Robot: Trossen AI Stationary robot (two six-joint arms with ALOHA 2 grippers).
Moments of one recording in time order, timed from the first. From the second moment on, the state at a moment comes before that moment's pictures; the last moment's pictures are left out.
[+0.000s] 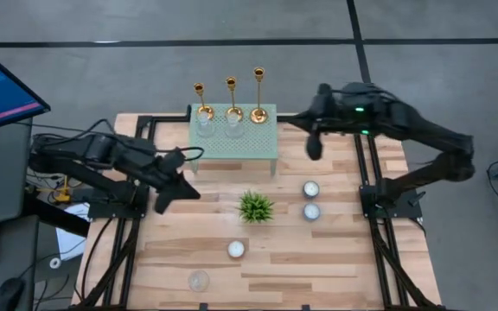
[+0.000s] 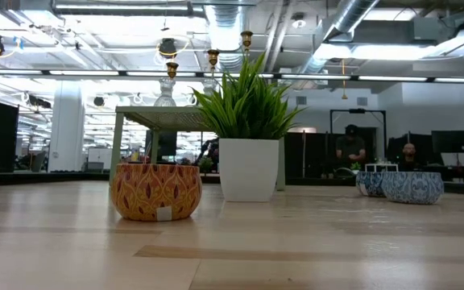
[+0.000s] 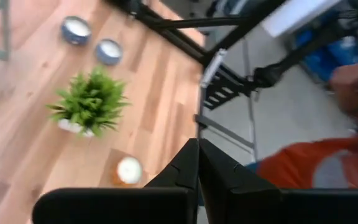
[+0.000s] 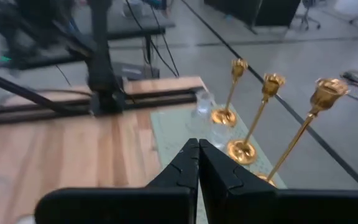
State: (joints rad) left arm -0.23 1.00 1.28 -0.76 0.08 -0.66; right arm -0.18 1.26 1.60 -0.71 0.11 -0.05
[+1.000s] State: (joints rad) left arm -0.43 1.21 1.28 -1.12 0.13 -0.91; right arm -0.09 1.19 1.60 -1.04 0.11 0.07
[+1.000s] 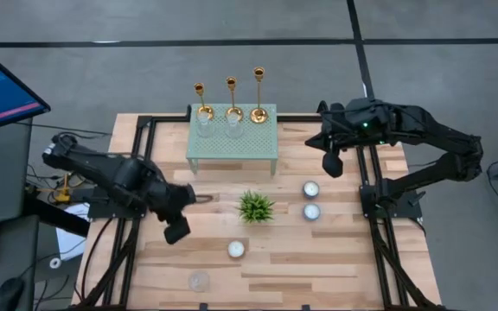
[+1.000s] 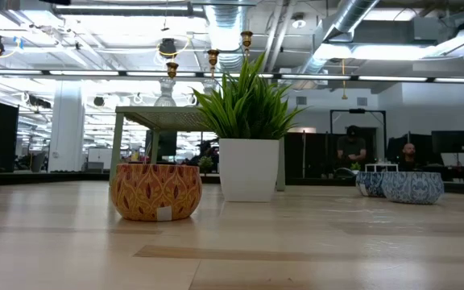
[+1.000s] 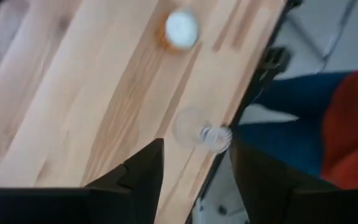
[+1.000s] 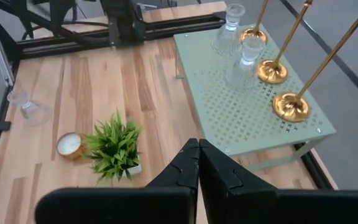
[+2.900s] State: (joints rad) left arm -0.80 1.67 1.28 -0.90 0.02 -1.45; right arm -0.09 1.19 1.60 -1.20 0.08 0.05
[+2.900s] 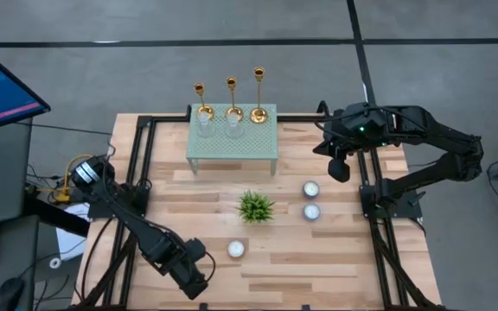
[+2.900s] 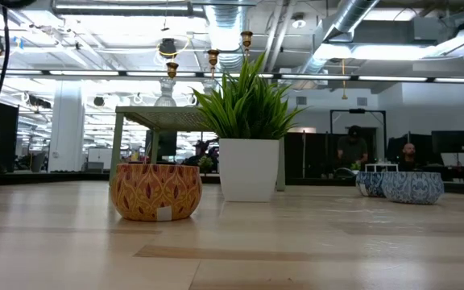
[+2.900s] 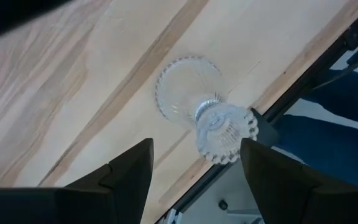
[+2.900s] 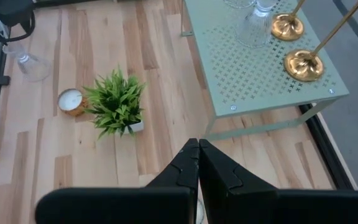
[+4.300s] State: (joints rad) left arm -0.71 1.53 1.18 -0.87 0.03 -1.49; right arm -0.09 1.19 1.60 -1.21 0.08 0.03
